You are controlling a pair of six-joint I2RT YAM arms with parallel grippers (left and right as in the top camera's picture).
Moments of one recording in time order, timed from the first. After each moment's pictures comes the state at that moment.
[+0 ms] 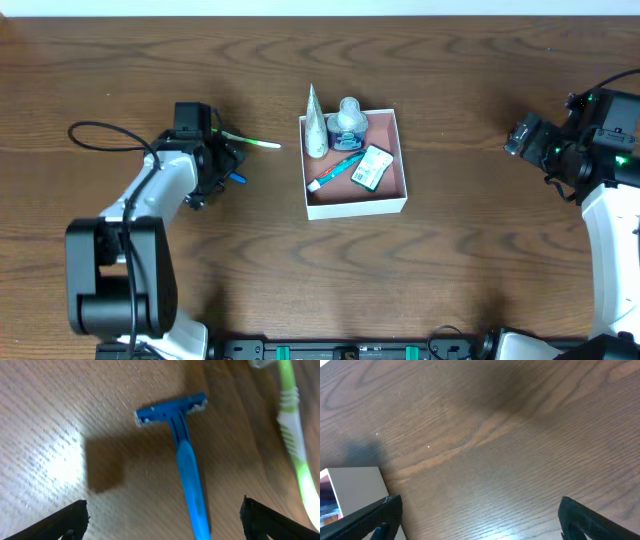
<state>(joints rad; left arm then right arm) 0.00 1.76 1.02 -0.56 -0.03 -0.86 -0.25 1.38 1.13 -0.74 -0.11 0.31</state>
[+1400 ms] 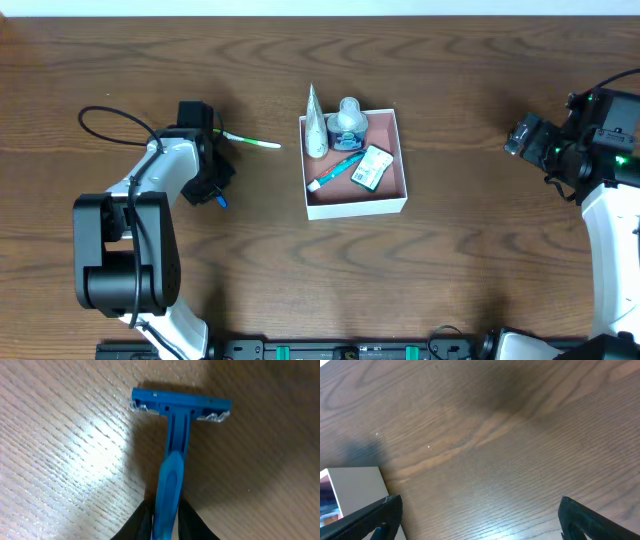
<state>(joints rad) 0.00 1.86 1.09 -0.71 -0.05 -0.72 -0.25 1.38 1.13 -0.74 -0.11 0.31</state>
